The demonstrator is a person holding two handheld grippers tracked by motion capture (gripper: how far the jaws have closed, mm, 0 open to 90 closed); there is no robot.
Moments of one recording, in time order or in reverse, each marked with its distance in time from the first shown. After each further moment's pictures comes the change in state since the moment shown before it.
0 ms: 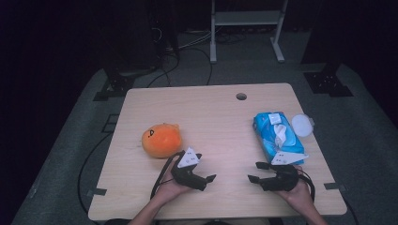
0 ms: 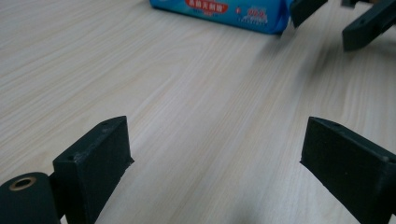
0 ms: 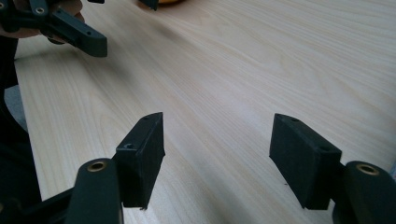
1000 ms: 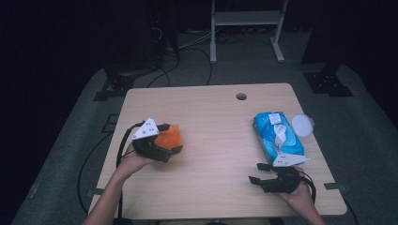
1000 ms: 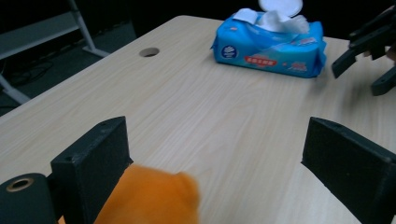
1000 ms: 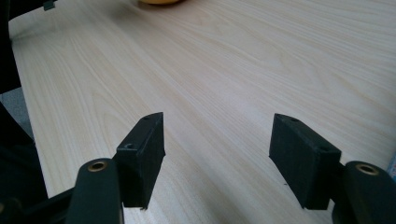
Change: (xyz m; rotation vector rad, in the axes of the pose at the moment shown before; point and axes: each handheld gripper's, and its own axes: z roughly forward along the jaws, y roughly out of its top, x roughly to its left) left arm 0.089 0.039 -0.102 -0.078 0.085 0.097; right arm 0.004 -0.003 -0.004 -0.004 -0.010 0.013
